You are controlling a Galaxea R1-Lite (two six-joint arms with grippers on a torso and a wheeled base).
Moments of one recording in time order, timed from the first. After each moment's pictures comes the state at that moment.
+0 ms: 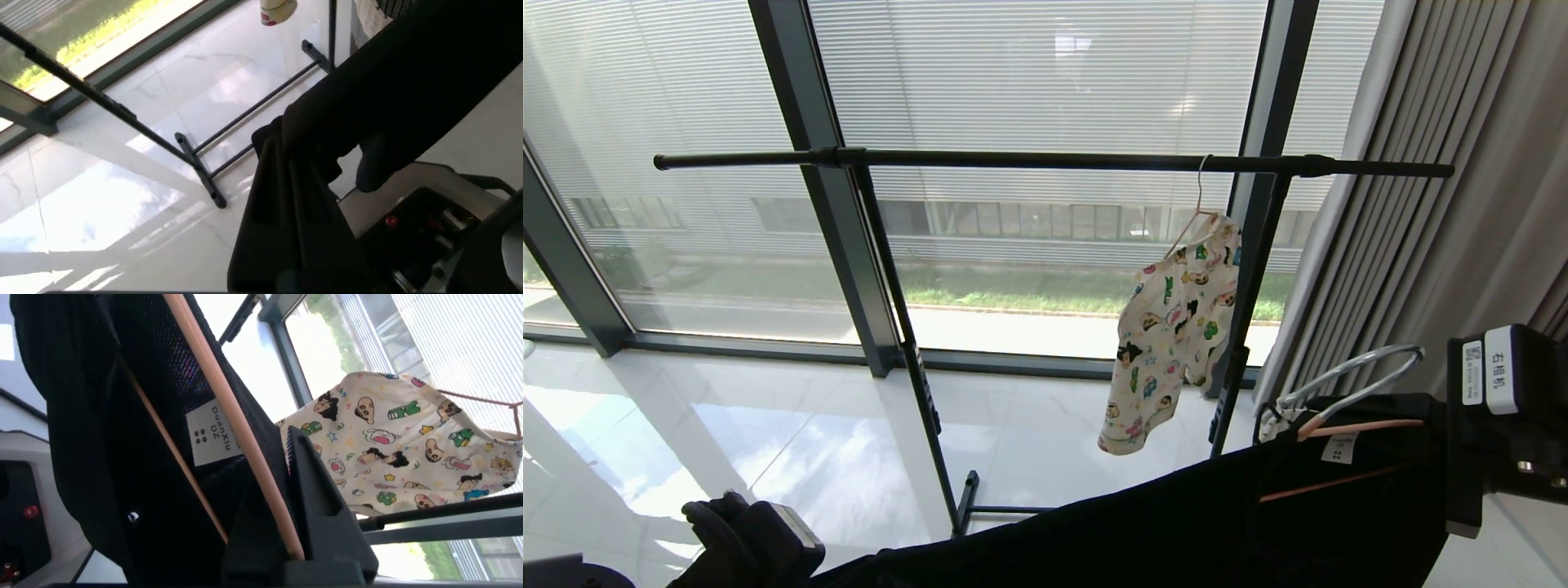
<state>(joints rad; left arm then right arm) -0.81 1.15 -0.16 -0.45 0.29 0.11 0.55 1.20 -0.67 -0.18 0.40 -0.70</state>
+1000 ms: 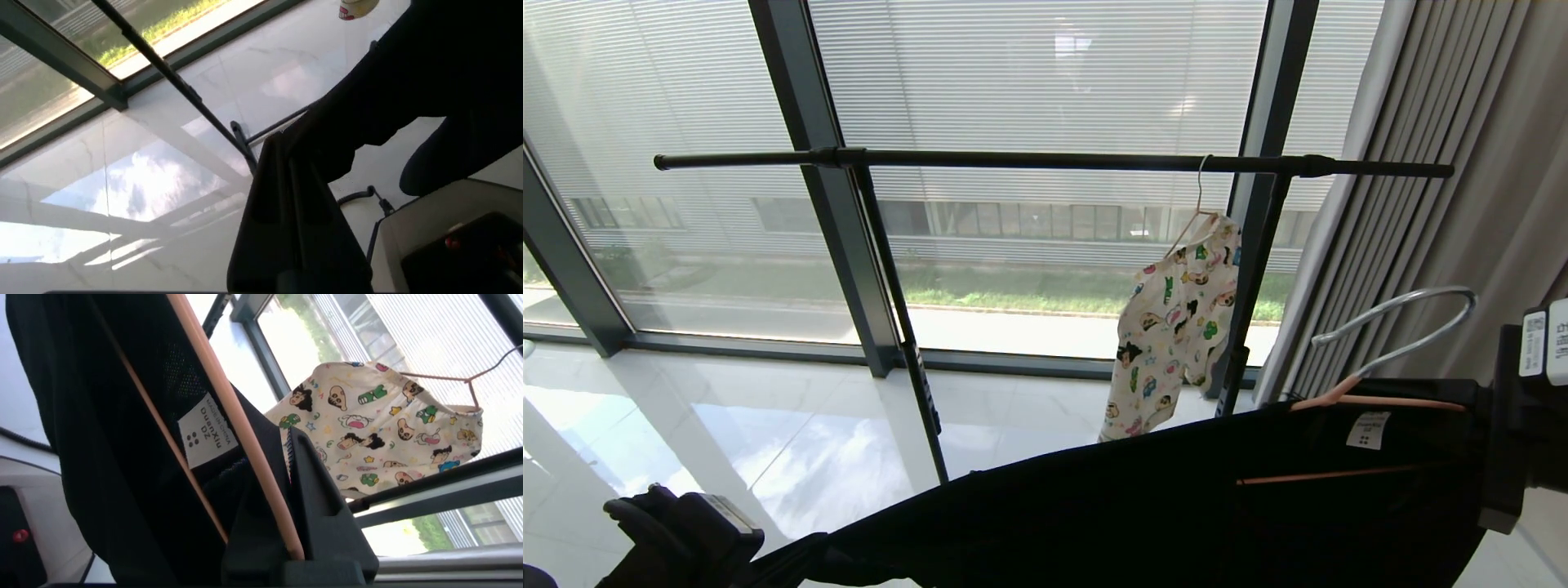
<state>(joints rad) -0.71 1.05 -0.13 -0.45 0.33 0.19 0.55 1.13 -0.67 -0.17 0.32 -0.62</state>
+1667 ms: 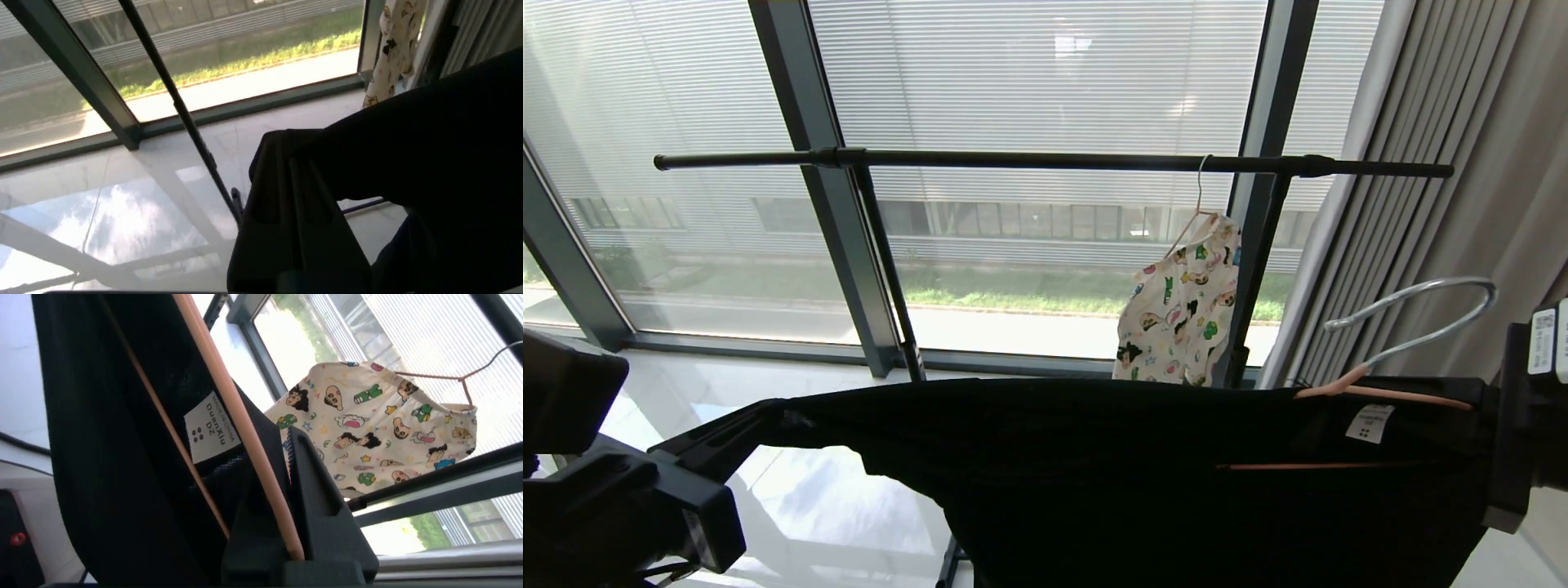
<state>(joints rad) -0.56 0.99 -0.36 -0.44 0.33 0.14 0.54 1.12 -0.67 -0.17 0.32 -0.62</state>
